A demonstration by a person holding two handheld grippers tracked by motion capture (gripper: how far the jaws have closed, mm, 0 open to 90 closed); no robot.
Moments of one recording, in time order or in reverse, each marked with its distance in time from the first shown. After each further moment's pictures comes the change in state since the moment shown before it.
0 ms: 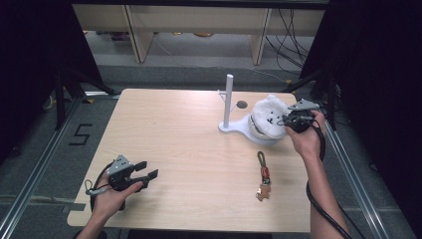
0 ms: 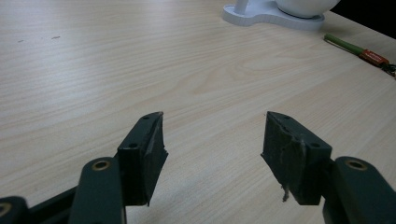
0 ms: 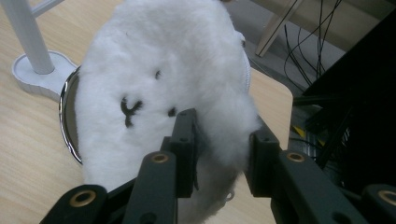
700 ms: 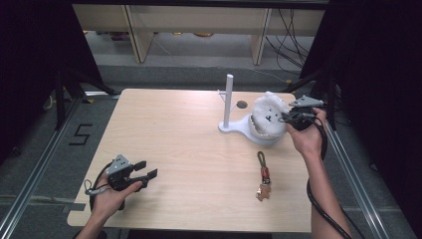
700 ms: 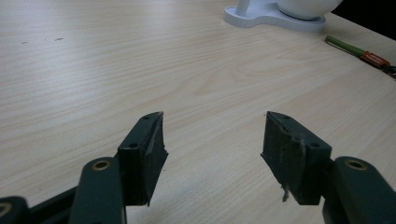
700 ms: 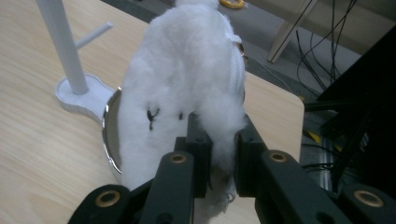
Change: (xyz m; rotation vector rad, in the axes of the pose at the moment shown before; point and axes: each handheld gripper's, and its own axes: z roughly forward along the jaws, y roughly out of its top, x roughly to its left) left arm 0.001 0.001 -0.001 -0.003 0.003 -0.005; right arm 0.004 0.014 -0.020 -0.036 0.043 0.011
